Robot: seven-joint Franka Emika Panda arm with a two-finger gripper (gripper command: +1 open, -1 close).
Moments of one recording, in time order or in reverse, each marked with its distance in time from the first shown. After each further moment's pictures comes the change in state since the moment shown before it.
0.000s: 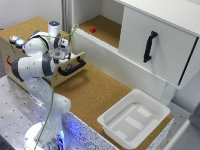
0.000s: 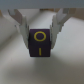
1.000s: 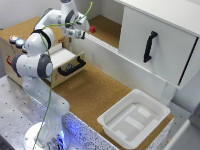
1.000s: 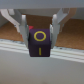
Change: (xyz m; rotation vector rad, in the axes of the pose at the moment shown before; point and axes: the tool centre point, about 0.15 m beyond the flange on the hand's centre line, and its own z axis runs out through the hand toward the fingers) arm 0.089 0.201 -0.175 -0.221 0.230 0.334
